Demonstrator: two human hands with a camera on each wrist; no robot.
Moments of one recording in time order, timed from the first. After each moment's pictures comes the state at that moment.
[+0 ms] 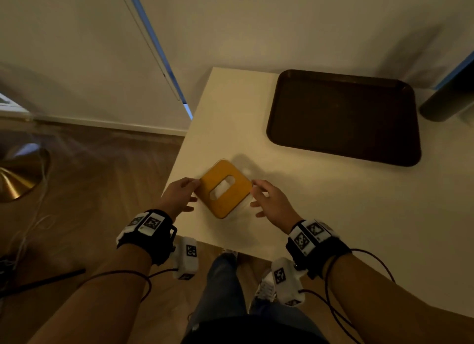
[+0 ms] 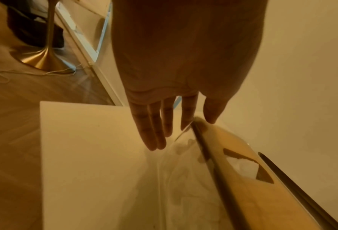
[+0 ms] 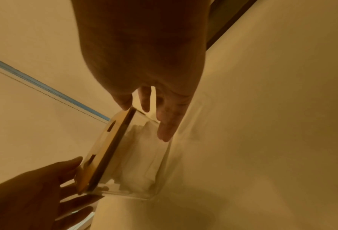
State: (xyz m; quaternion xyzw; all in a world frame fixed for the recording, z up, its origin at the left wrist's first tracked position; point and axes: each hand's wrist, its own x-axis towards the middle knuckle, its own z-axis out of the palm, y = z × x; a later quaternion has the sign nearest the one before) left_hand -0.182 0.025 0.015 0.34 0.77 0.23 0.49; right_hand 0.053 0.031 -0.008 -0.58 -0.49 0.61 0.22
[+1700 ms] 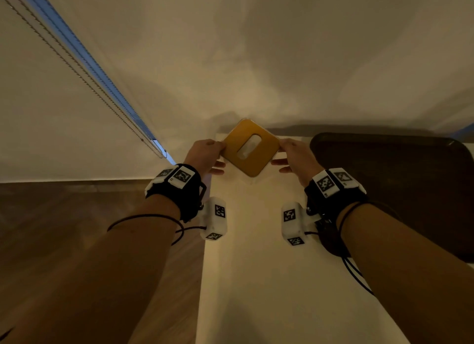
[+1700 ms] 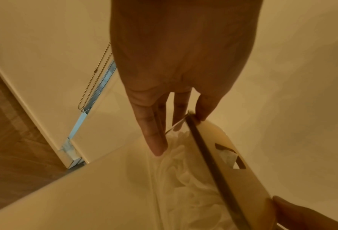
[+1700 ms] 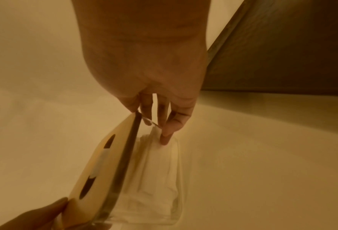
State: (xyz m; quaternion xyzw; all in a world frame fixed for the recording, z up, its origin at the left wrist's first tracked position) left_hand -0.243 0.440 0.019 0.36 0.69 0.23 0.59; right_hand -0.042 0.418 0.005 -0.70 -0.35 0.54 0.30
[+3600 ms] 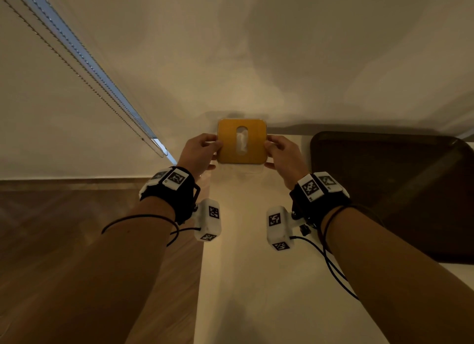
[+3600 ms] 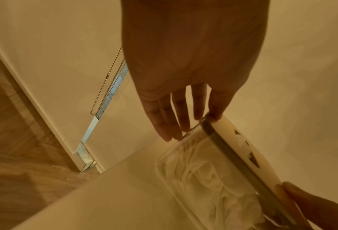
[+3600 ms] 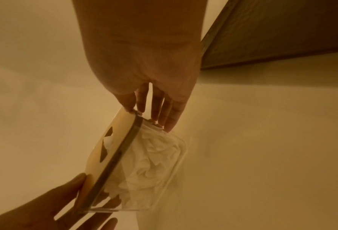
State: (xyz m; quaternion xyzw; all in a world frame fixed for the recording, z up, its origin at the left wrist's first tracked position) left_hand -0.254 0.438 0.012 0.42 0.67 0.28 0.55; right_hand -0.064 0.417 -0.013 -0.67 -0.36 0.53 0.38
